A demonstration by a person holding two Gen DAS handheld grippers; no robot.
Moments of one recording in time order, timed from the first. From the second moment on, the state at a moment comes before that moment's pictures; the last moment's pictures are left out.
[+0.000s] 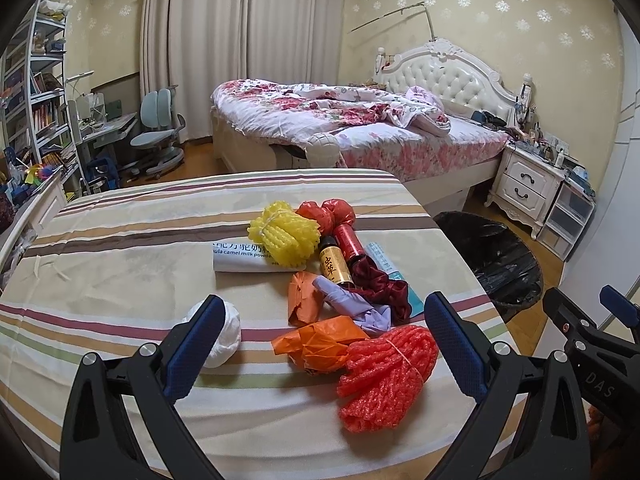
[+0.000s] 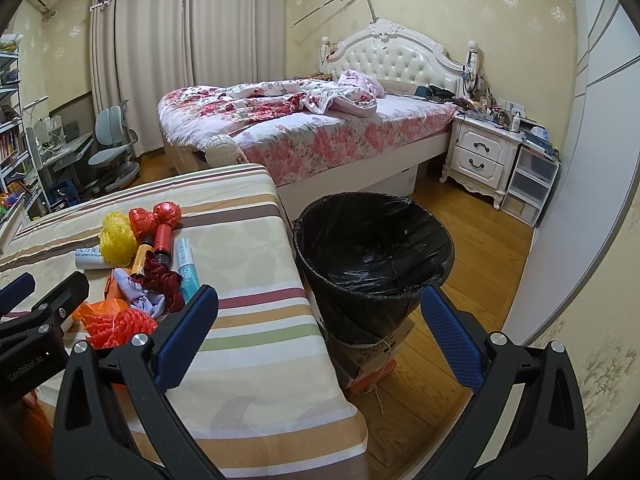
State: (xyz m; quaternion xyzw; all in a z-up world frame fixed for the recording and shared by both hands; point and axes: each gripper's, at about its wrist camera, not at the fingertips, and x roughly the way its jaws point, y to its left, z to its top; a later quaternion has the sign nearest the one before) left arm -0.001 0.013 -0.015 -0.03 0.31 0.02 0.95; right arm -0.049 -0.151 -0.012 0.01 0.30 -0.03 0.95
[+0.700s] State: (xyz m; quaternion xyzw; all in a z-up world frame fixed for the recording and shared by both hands) left arm -0.002 0.017 -0.015 -0.03 0.32 0.01 0.95; right arm -0.068 -0.135 -0.044 0.02 0.31 -0.02 0.95
